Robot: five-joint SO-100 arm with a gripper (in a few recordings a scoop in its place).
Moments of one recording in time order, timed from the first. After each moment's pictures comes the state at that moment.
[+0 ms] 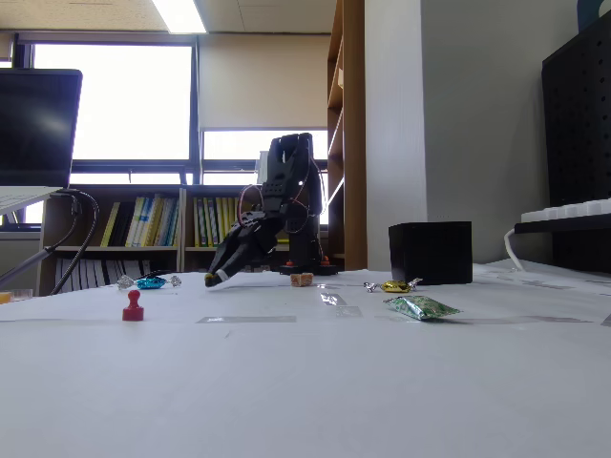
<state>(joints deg) 27.7 114.8 49.9 -36.3 -81.5</state>
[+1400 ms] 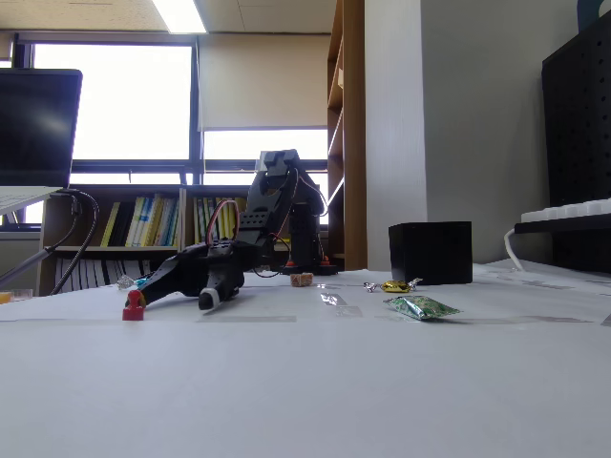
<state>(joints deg) 20.3 152.8 105.8 -31.8 -93.9</state>
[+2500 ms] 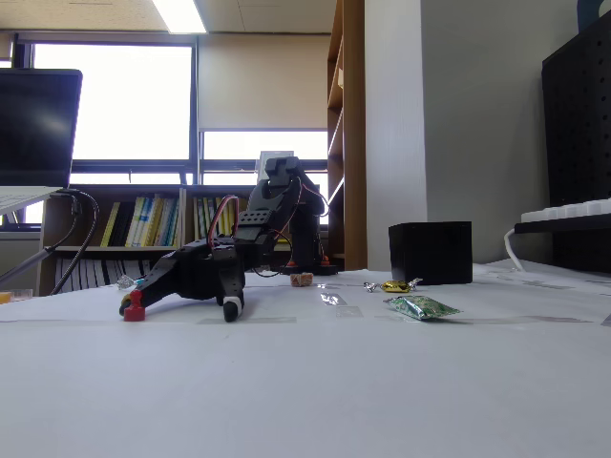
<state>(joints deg) 19.7 160.5 121.0 -24.8 -95.7</state>
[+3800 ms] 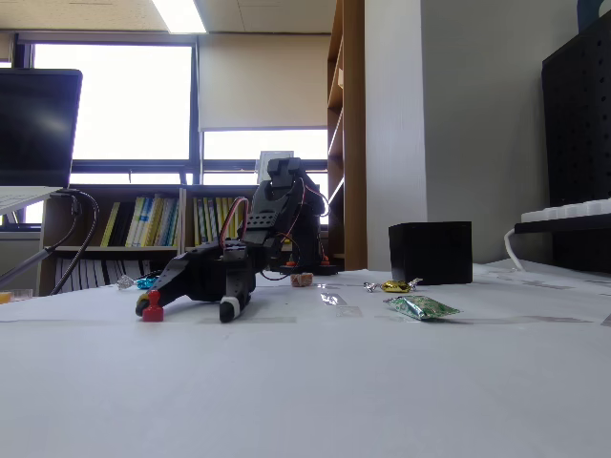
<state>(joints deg) 19.7 160.5 118.4 -28.7 -95.0</state>
